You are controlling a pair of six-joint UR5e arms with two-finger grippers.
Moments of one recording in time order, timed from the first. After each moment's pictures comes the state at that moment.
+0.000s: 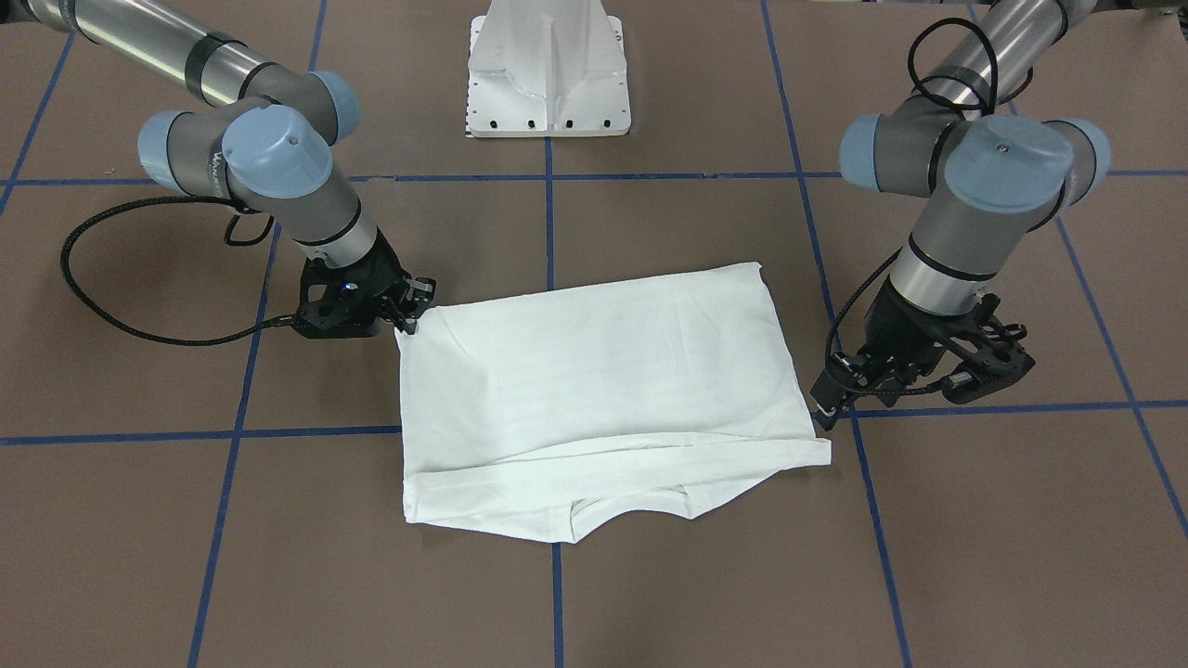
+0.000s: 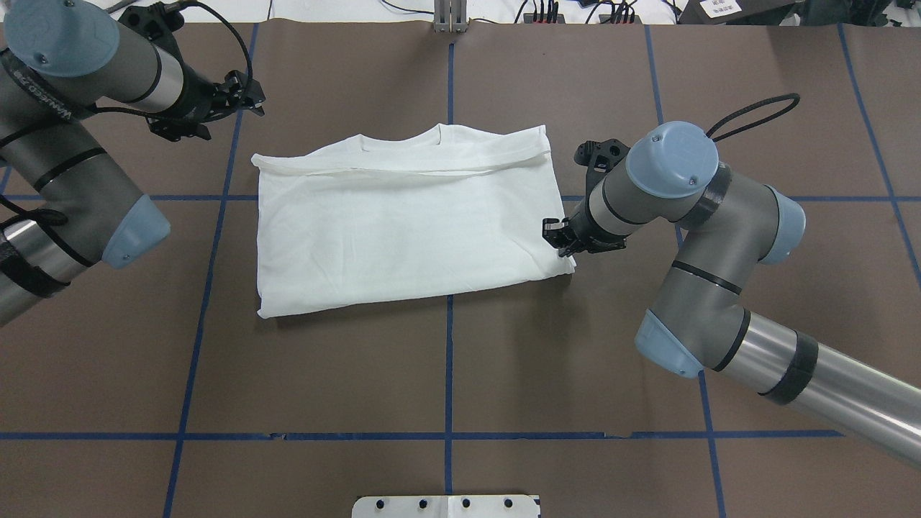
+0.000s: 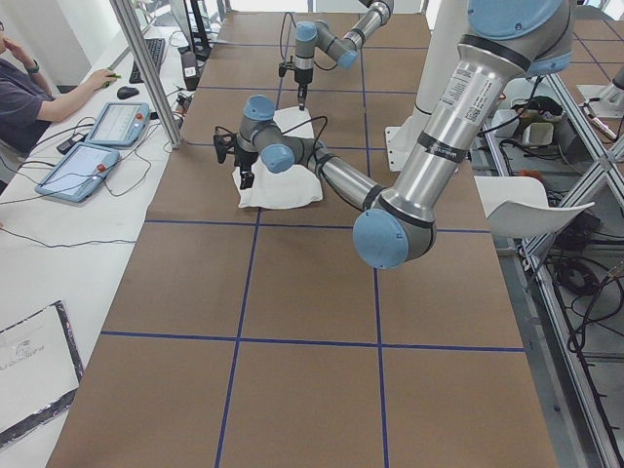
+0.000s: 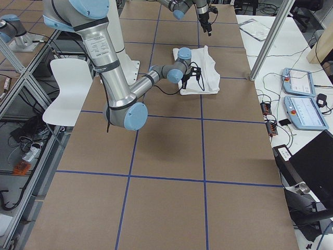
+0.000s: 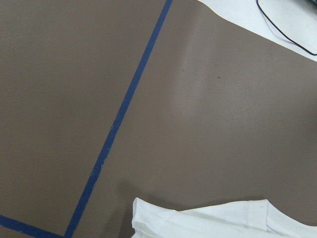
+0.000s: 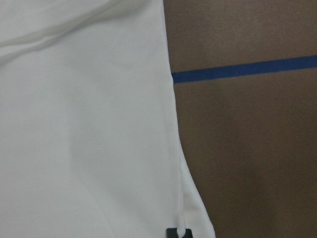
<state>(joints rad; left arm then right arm) -0.93 -2.05 -1.58 -1.98 -1.94 -1.36 0.65 -1.12 1.66 -1.26 2.00 1.25</state>
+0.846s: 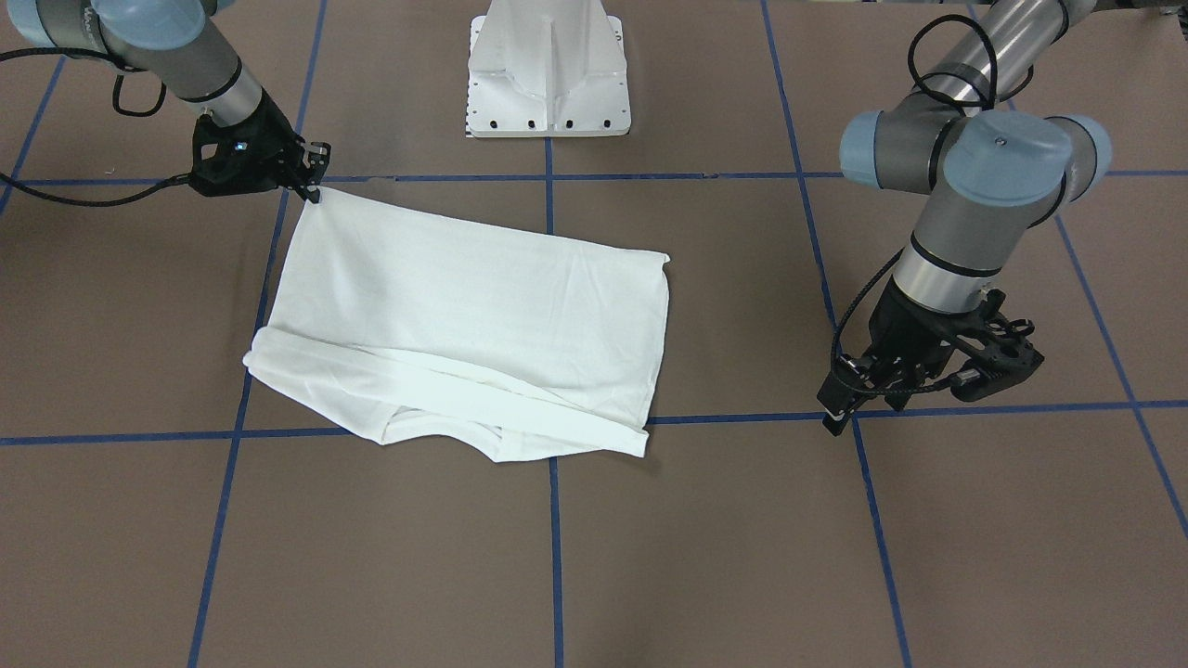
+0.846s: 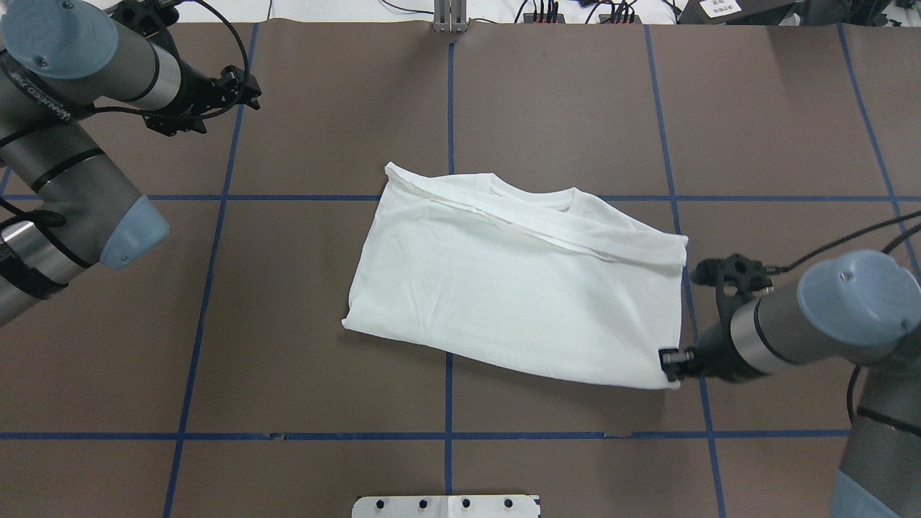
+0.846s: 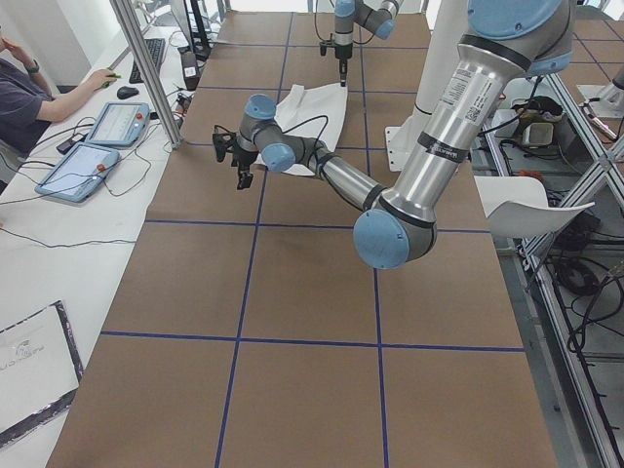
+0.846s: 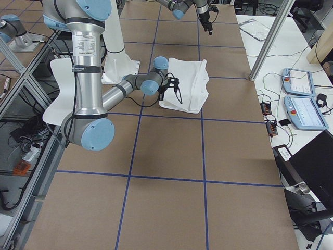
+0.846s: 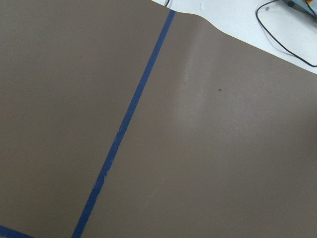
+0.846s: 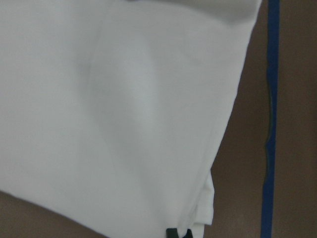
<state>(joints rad) -0.93 -2.05 -1.59 -1.98 -1.89 -1.36 0.44 -1.66 2.17 -1.25 2.01 1.25</state>
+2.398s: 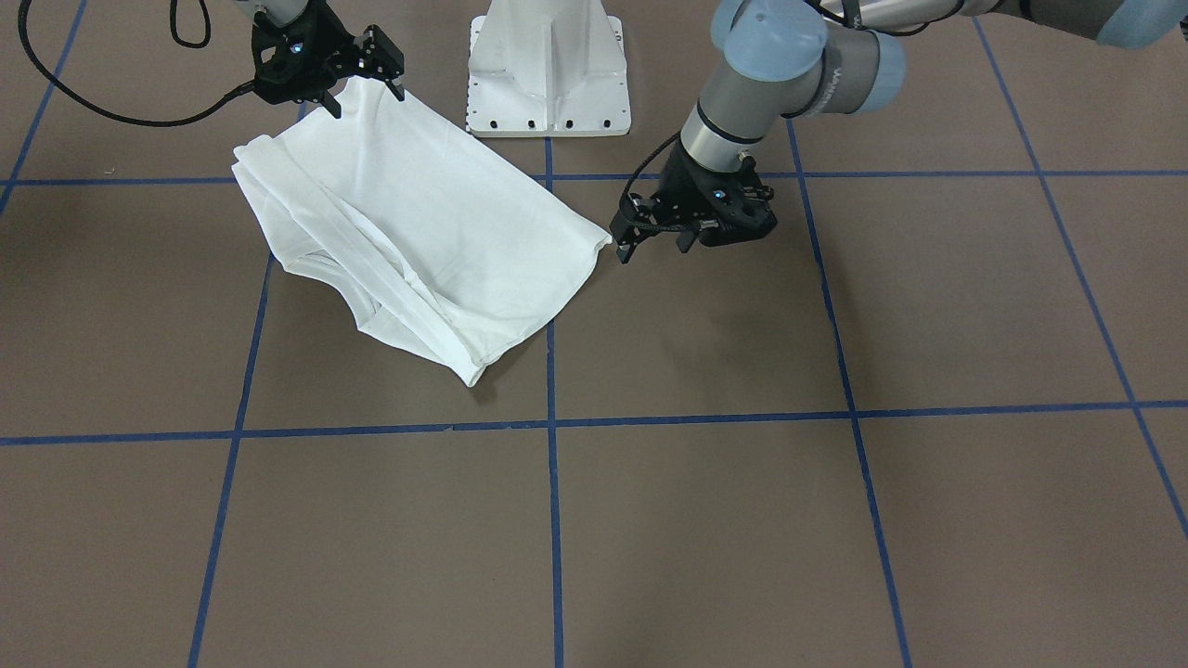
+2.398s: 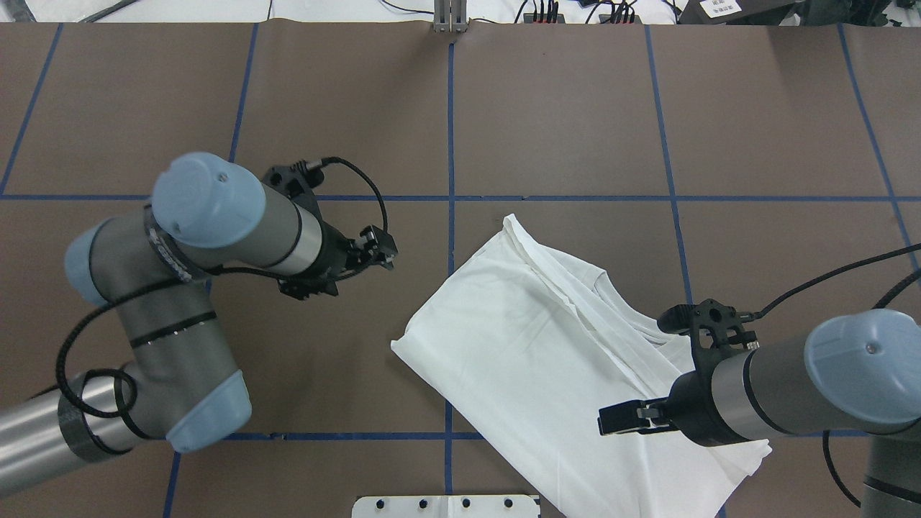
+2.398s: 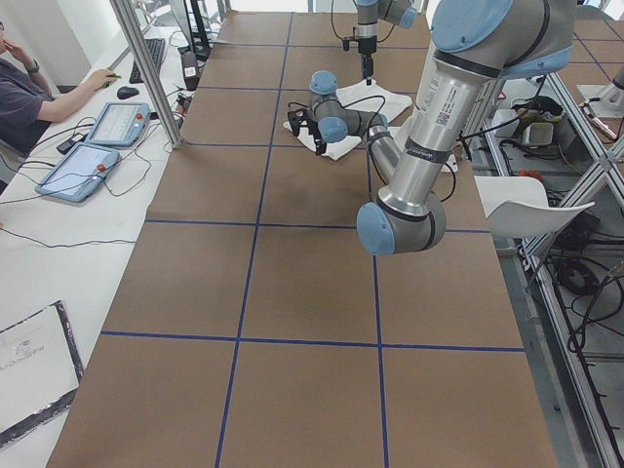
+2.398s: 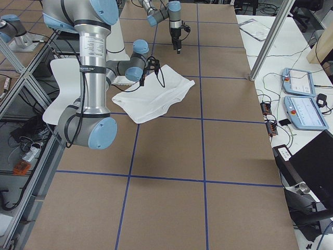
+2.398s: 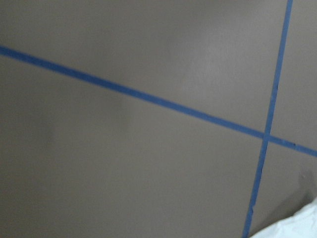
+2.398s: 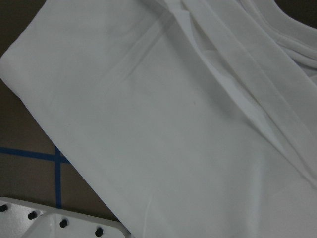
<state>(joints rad) -0.50 -2.08 -1.84 -1.83 -1.91 -1.69 0.35 -1.58 2.28 -1.24 1.95 1.36</state>
